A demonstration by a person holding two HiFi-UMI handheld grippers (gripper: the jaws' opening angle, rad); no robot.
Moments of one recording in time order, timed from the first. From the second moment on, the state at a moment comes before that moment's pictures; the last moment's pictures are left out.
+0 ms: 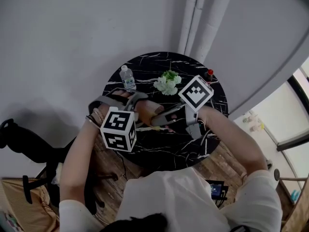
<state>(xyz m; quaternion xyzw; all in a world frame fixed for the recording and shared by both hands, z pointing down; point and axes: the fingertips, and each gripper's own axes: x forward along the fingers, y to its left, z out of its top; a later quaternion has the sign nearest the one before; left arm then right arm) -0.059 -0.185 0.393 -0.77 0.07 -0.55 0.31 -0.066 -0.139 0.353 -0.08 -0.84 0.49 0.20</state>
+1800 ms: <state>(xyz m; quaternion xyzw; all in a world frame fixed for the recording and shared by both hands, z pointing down) -0.063 -0.220 0.363 -0.79 0.25 -0.43 0.35 -0.071 -0.192 0.320 0.01 -0.68 0.73 -0.10</state>
